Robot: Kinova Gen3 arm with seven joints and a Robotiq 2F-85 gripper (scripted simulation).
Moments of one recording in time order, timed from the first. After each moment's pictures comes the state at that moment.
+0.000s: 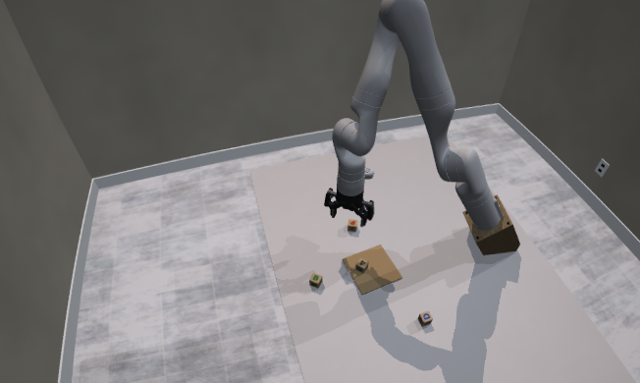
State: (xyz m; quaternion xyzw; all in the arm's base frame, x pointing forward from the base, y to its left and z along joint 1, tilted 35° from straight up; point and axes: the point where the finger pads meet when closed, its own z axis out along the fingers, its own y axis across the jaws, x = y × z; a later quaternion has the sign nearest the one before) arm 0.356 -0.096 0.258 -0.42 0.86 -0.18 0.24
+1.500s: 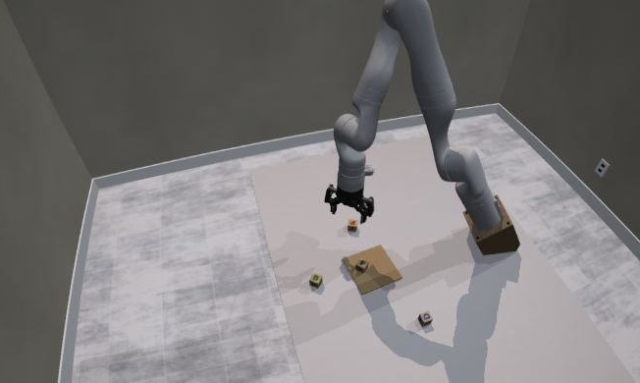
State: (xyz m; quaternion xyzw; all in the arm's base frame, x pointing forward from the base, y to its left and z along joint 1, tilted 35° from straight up) arm 0.352 -0.107 0.259 -0.41 0.86 -0.17 0.24
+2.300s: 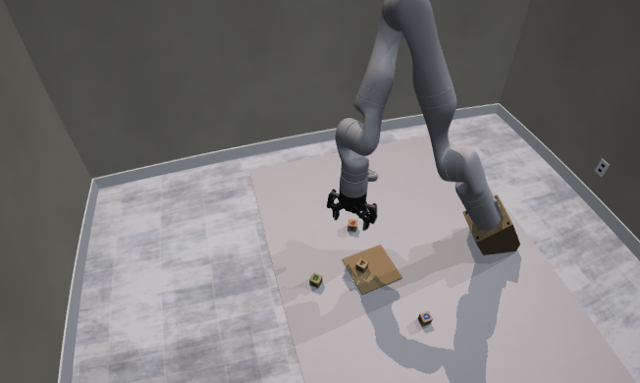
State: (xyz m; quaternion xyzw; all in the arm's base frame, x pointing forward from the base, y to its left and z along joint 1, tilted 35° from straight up) arm 0.350 -0.074 0.264 -0.40 0.87 -0.16 0.25
